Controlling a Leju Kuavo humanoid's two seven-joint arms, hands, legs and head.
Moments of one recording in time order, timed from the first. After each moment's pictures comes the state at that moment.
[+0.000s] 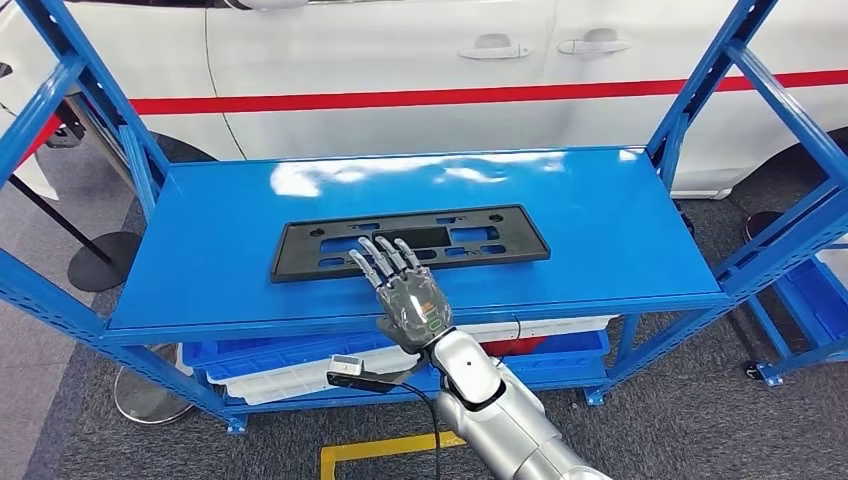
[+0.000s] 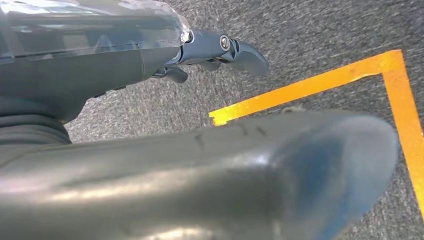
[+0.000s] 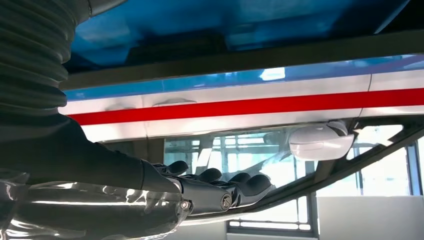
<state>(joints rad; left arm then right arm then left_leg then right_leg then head) -0.06 -0.10 -0.36 -0.19 0.18 0.19 -0.22 -0.43 0.19 0.53 -1.03 1.46 -0.49 -0.04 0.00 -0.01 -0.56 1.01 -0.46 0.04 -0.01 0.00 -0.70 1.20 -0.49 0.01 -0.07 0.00</state>
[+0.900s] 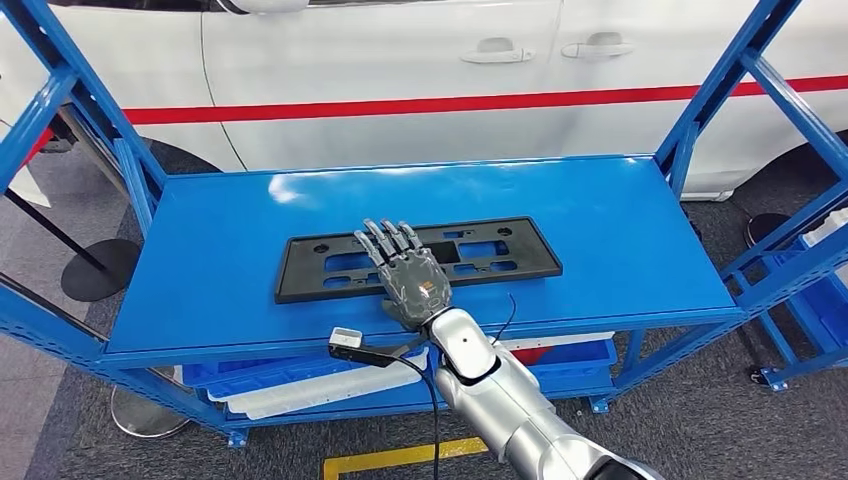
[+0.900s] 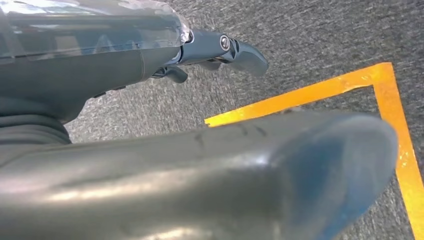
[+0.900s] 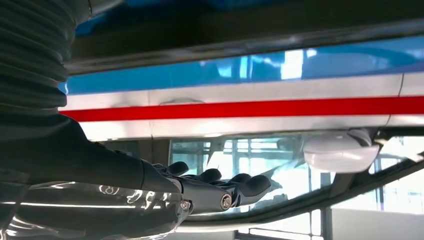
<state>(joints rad) -0.06 -0.10 -0.35 -0.19 0.18 0.20 -0.21 -0.54 0.21 0.52 -0.87 1.45 -0.51 0.00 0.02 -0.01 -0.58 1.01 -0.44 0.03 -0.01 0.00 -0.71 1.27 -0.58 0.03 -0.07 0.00</state>
